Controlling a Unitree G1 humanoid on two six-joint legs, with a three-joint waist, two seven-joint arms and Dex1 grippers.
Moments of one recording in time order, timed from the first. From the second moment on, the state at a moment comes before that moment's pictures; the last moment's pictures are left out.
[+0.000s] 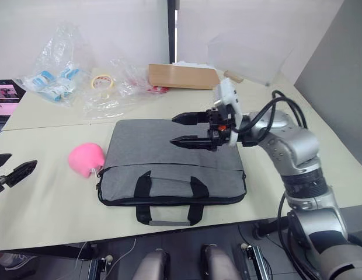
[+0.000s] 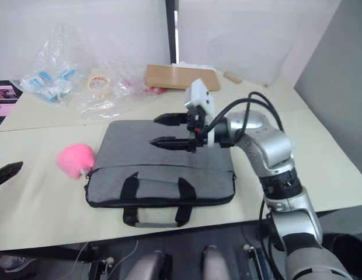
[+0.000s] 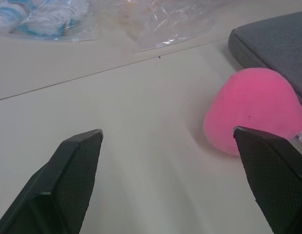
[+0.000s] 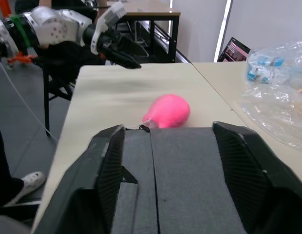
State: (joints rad) left arm -0.06 1.02 0.66 0.42 -0.49 0.31 -1.04; right arm -0.87 -0.44 0.20 -0.01 0.49 0.50 1.08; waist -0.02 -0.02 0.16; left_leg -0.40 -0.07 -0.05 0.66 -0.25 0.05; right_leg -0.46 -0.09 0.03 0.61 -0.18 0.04
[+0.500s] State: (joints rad) left arm -0.53 1.11 0.20 0.60 -0.33 0.27 -1.29; right arm -0.98 -0.09 0.35 0.65 0.17 0.14 1.00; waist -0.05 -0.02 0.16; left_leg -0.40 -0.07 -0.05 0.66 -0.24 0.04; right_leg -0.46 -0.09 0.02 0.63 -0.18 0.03
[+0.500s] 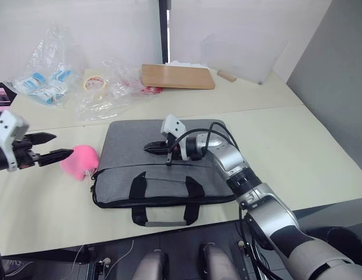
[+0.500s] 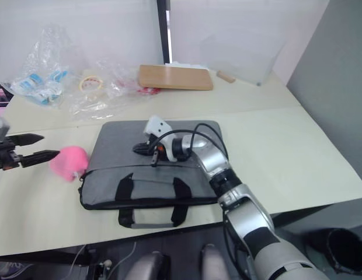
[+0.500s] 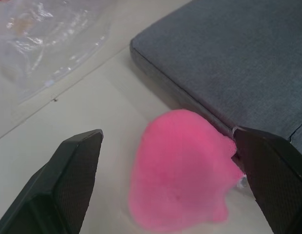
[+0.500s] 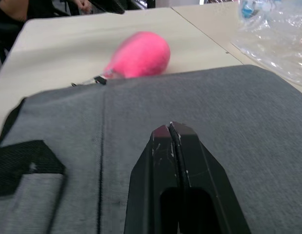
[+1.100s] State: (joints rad) left arm -0.75 1.06 -0.02 0.98 -0.07 -0.02 -1.46; right arm -0.97 -0.07 0.34 0.70 0.06 0.09 1.02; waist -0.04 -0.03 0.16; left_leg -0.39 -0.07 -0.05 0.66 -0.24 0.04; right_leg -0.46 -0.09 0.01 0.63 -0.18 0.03
